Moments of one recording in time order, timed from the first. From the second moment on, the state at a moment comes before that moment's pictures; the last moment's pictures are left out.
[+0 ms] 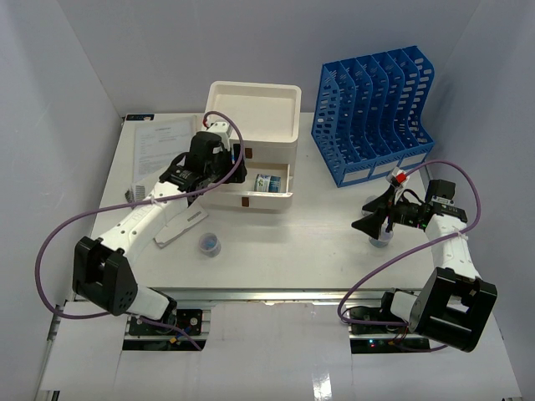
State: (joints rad) left arm -0.47 1.43 1.21 -0.36 -0.07 -0.30; right arm -0.31 1.17 0.75 -0.70 -1.25 -0.80
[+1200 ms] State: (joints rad) left arm -0.47 0.93 0.93 -0.27 -0.08 -0.56; right arm -0.31 1.18 0.75 -0.71 -1.25 -0.81
